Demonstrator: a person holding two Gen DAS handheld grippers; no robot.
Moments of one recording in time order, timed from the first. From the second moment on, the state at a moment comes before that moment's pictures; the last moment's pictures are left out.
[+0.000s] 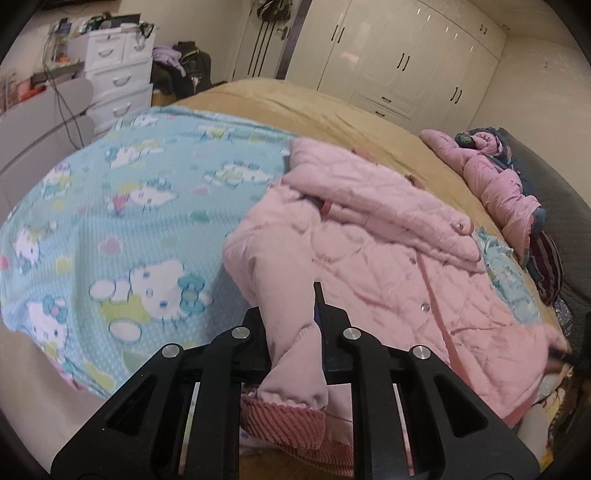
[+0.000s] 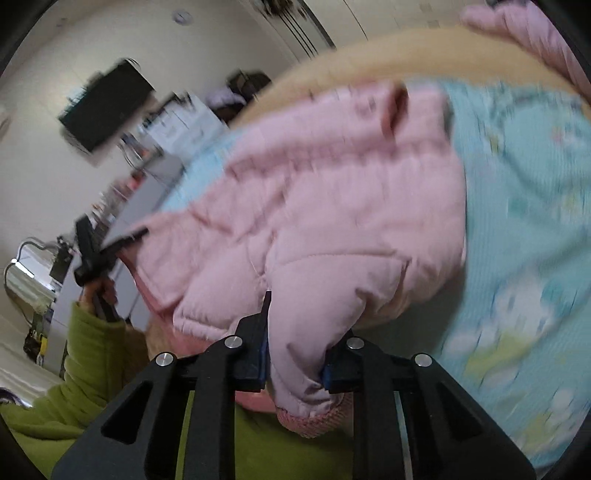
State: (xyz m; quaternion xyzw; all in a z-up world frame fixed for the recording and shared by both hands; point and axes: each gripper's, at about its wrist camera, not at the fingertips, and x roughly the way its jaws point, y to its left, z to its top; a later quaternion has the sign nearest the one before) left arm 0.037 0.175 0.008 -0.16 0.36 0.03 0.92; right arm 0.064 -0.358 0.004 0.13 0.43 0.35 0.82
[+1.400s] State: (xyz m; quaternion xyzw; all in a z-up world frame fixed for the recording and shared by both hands) left arm 0.188 0.167 0.098 -0.15 0.25 0.04 0.95; right arm 0.245 -0.394 0.046 0.28 0.29 0.25 0.88
